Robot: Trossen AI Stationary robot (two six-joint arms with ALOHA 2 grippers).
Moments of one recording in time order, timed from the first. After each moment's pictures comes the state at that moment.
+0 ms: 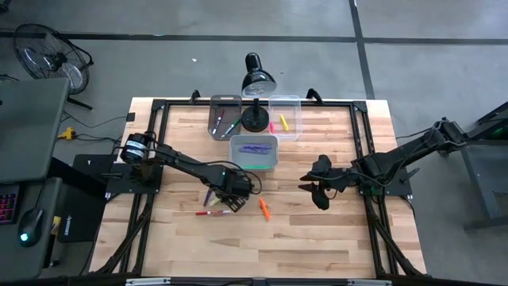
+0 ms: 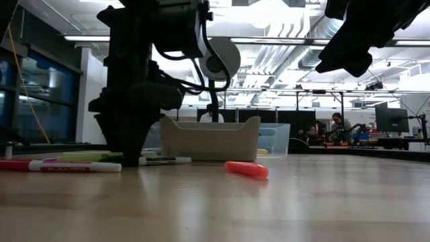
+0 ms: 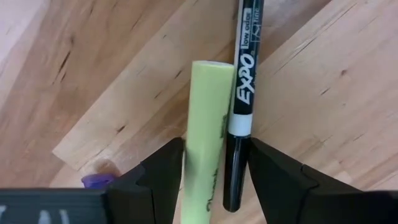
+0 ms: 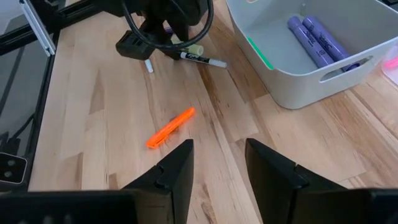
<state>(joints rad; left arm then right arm) -0.20 1.88 1.21 -0.82 -0.03 -0.99 0.36 1.02 0.61 -0.24 0.34 0.63</state>
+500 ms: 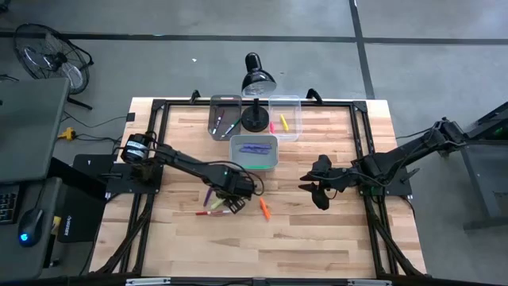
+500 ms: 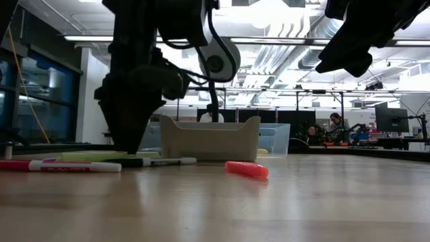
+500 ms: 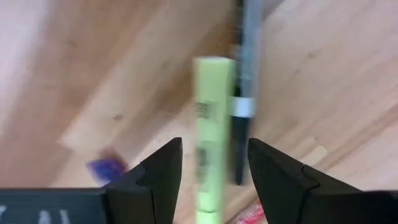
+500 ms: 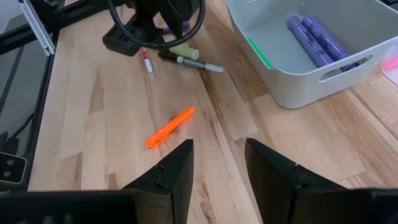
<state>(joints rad) -0.20 1.88 1.29 -0.92 -0.03 -0.94 0.36 1.02 0.61 -0.24 0.34 0.63</state>
